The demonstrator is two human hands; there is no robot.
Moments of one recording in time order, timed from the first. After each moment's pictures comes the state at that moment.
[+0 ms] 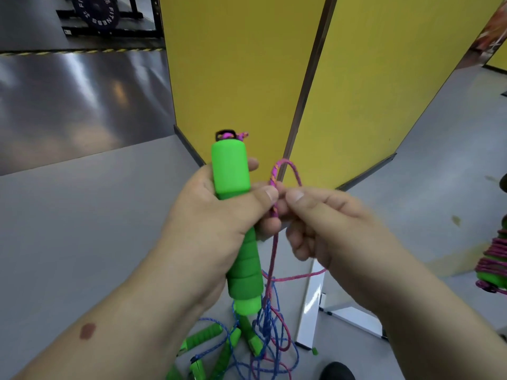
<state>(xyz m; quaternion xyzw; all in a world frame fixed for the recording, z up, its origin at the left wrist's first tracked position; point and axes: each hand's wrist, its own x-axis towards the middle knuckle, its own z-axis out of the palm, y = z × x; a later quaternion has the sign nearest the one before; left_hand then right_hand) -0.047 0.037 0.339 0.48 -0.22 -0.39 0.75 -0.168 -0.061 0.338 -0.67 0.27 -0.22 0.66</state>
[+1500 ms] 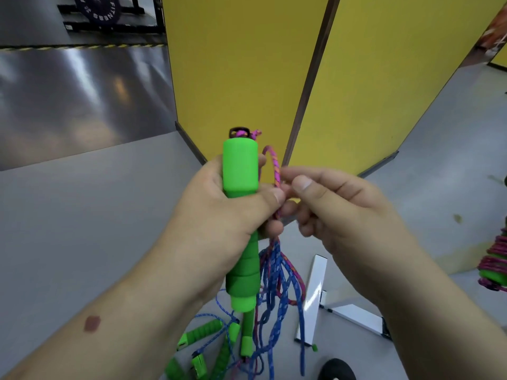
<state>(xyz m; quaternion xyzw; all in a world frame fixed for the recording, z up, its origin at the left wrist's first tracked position) -0.043 0.037 0.334 0.50 -0.27 -0.39 0.72 -0.167 -0.065 0.337 -0.67 0.26 -0.28 0.63</state>
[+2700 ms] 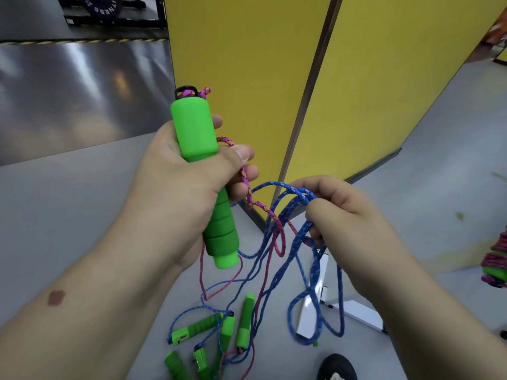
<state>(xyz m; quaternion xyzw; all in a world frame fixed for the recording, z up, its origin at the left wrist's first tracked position) -0.020 0.040 0.347 0.50 -0.24 -0.29 0.78 -0.167 -0.064 0.327 -0.72 0.39 -0.21 0.53</state>
